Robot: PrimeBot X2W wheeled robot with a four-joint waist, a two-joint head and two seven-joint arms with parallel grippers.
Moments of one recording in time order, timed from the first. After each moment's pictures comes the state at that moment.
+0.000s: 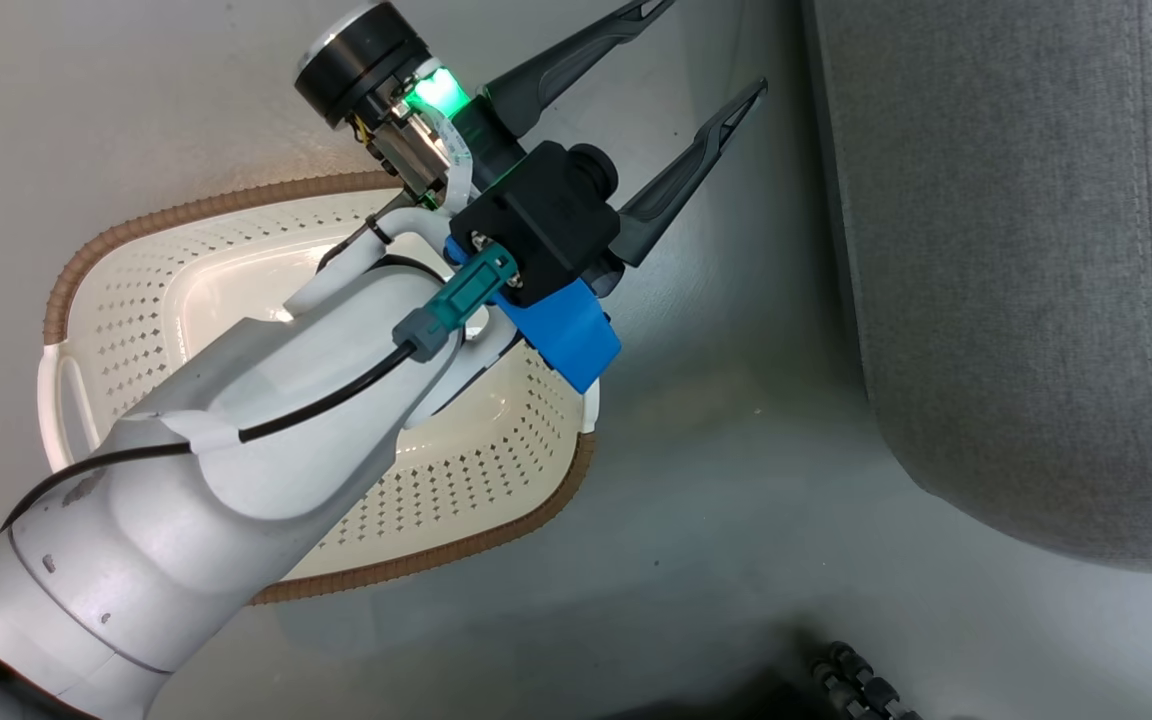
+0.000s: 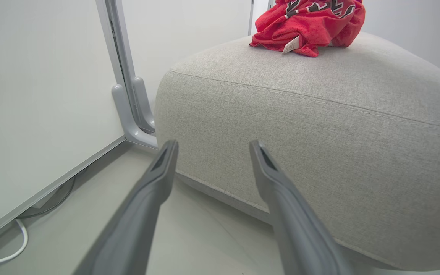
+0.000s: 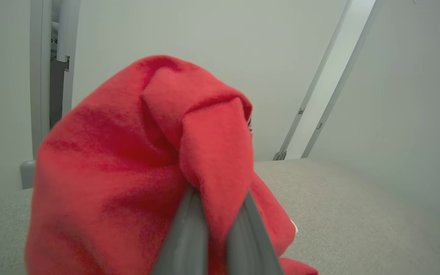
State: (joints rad) left arm -1.08 0.32 -1.00 0.28 -0.38 -0.04 -0.20; right arm -1.02 -0.49 -0.59 0.48 0.10 0.13 -0.26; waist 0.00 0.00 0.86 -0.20
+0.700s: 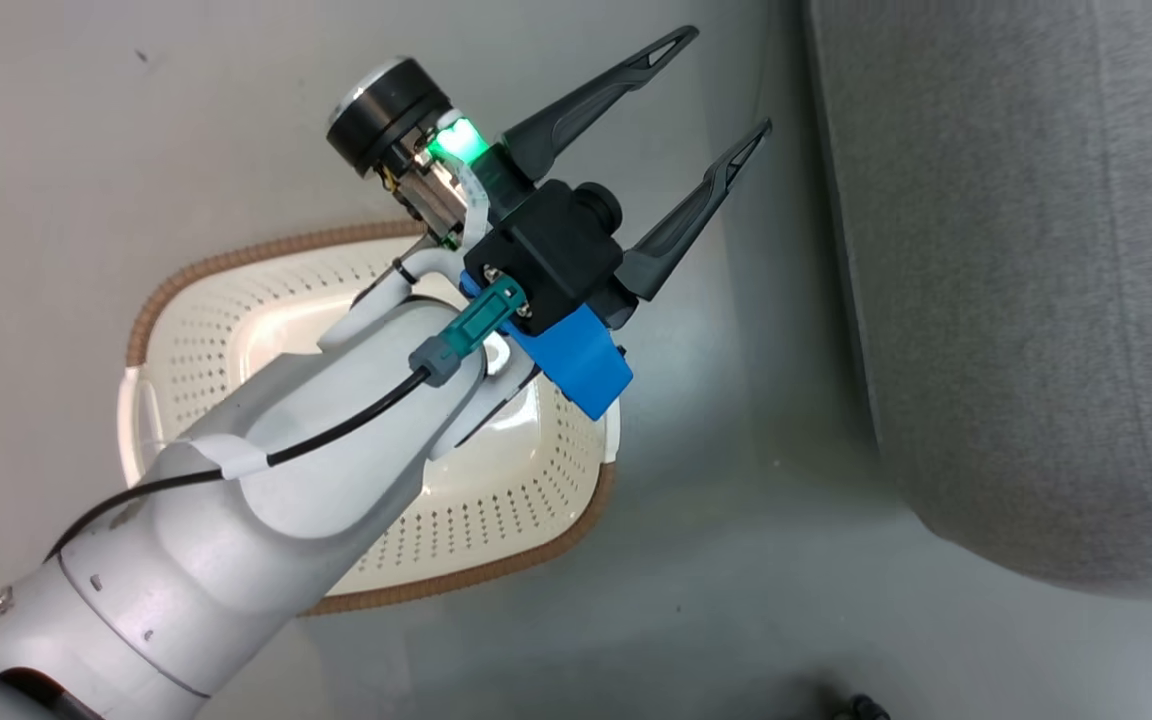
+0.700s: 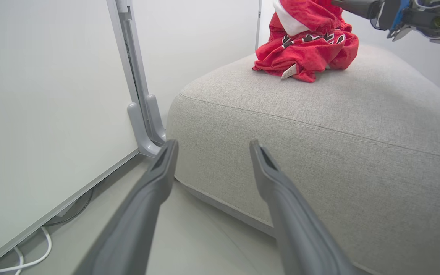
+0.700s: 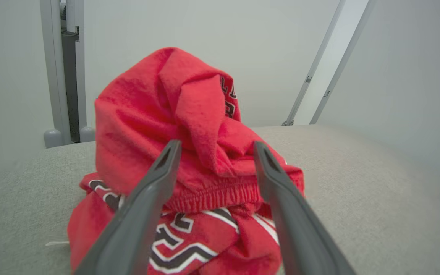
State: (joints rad) left arm -1.03 0.28 -1.00 0.33 -0.40 -0.03 -0.25; right arm -0.87 -0.37 -0.61 0.52 0.04 0.13 -0.26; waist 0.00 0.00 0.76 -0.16
